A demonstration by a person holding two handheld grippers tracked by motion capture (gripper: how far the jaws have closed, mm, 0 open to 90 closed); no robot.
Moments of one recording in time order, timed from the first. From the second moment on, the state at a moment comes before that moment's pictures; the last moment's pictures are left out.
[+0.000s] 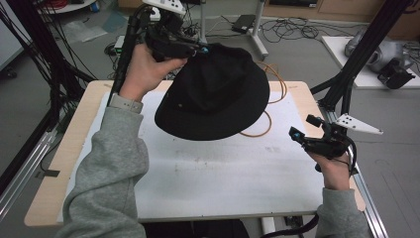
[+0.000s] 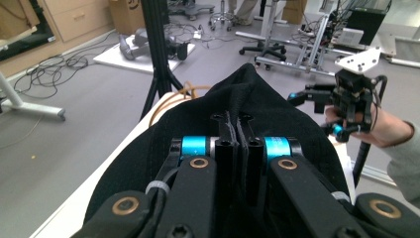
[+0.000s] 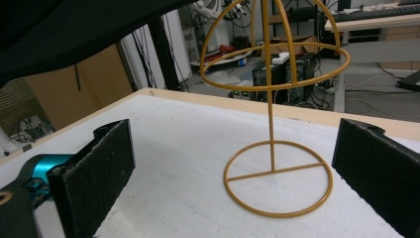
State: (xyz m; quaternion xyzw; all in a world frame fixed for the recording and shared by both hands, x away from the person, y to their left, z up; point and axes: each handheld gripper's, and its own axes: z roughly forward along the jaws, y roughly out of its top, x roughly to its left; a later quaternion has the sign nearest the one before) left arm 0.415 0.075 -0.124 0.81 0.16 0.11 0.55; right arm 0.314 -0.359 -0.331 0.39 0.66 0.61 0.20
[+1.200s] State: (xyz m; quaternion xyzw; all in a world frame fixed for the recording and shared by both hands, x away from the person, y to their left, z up) left arm 0.498 -0.030 -0.135 0.82 0.15 0.12 0.54; right arm 0.299 -0.368 -0.335 0.38 0.67 0.61 0.19
